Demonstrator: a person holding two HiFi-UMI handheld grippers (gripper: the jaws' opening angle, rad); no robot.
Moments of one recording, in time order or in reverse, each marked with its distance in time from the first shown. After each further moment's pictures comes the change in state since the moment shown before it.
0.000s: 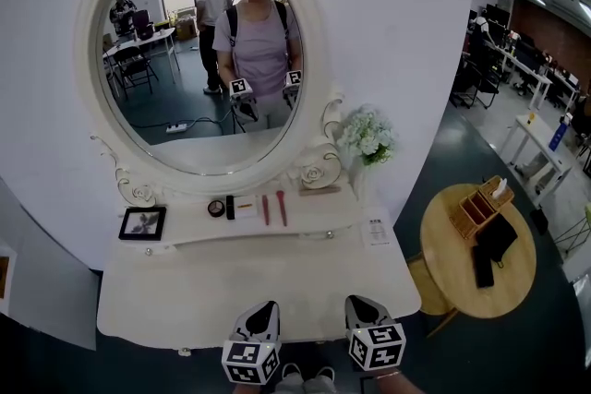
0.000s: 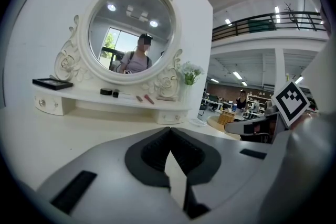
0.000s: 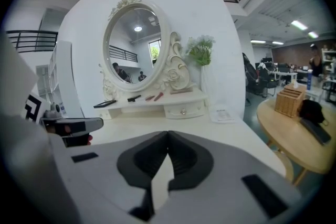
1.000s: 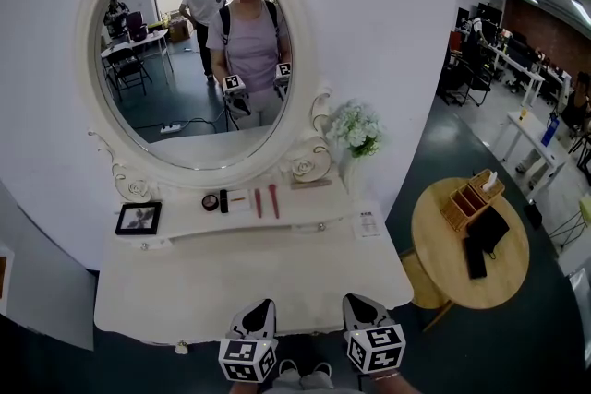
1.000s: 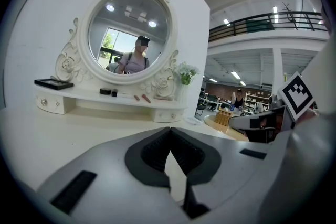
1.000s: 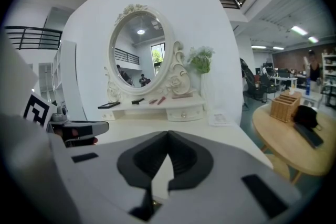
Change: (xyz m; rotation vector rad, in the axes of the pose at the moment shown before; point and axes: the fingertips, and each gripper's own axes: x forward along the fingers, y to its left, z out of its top) left arm -0.016 -0.015 -0.006 0.007 0.002 -0.011; right arm -0.037 0.008 0.004 -0.030 -0.037 -0.005
